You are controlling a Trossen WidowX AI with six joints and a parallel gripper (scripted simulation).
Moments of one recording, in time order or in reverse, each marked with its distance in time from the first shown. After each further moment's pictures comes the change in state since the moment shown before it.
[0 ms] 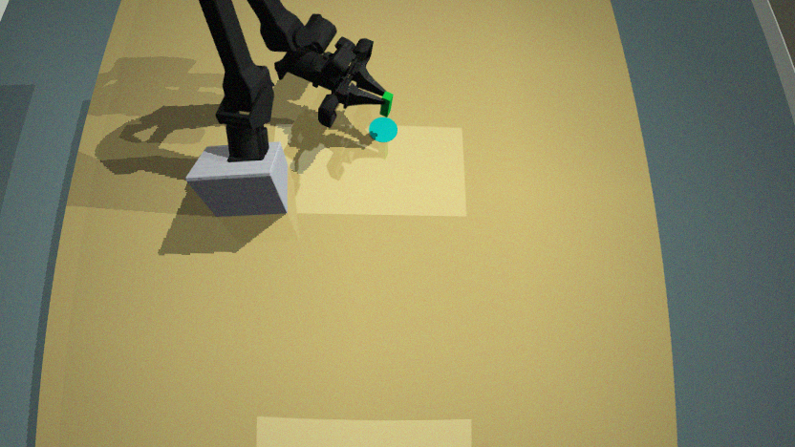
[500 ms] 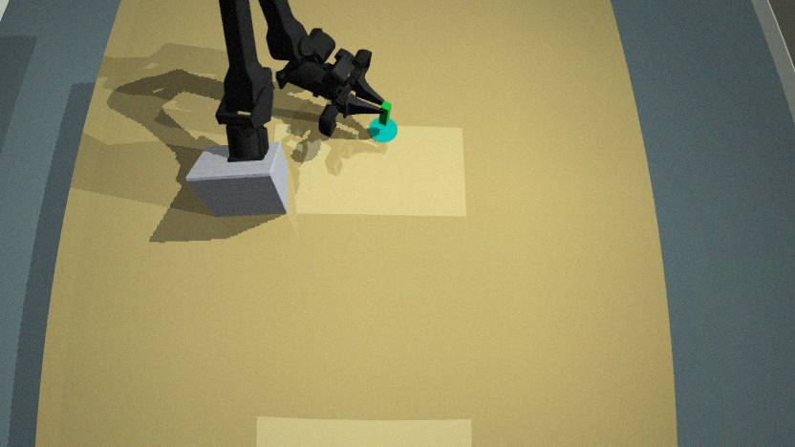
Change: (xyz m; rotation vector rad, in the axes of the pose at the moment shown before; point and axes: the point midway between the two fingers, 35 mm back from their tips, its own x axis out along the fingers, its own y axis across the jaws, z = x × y) arm 0.002 -0.004 -0.032 -0.002 -0.003 0.004
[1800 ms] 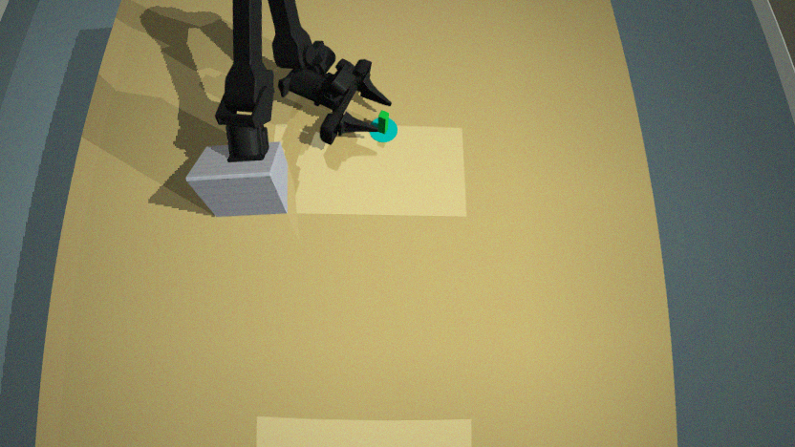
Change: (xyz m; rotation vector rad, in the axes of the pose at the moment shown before) arm 0.003 -0.001 -0.033 -0.010 0.003 0.000
